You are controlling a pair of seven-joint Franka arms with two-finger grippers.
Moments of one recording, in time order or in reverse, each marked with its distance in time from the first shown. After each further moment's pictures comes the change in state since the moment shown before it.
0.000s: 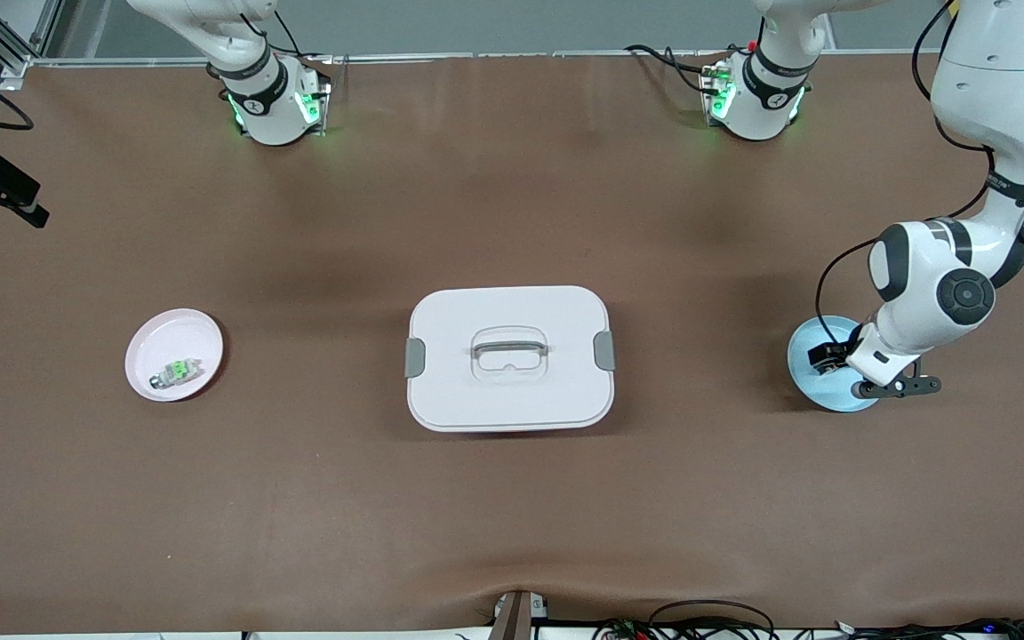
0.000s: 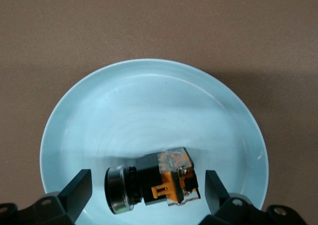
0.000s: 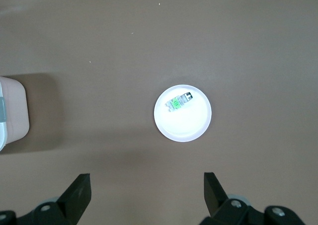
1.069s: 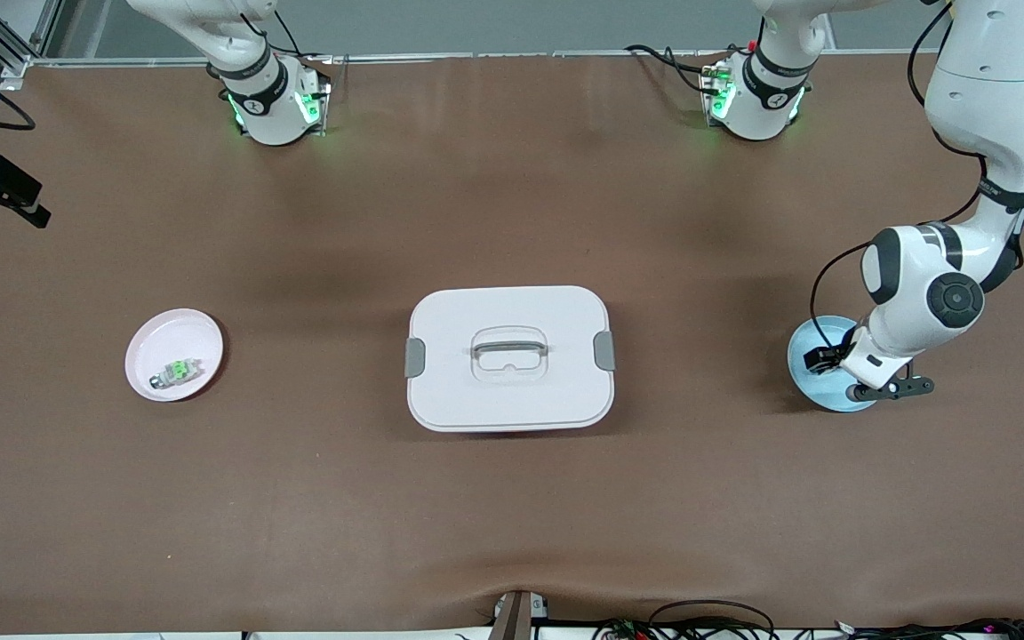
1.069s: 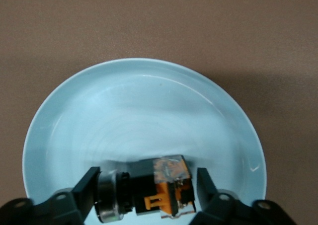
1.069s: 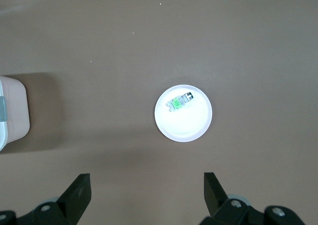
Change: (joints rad) left arm -0.006 0.022 -0.003 0.005 0.000 0.018 -0.048; right arm 0.004 0.001 0.001 0.000 0.000 0.000 0.000
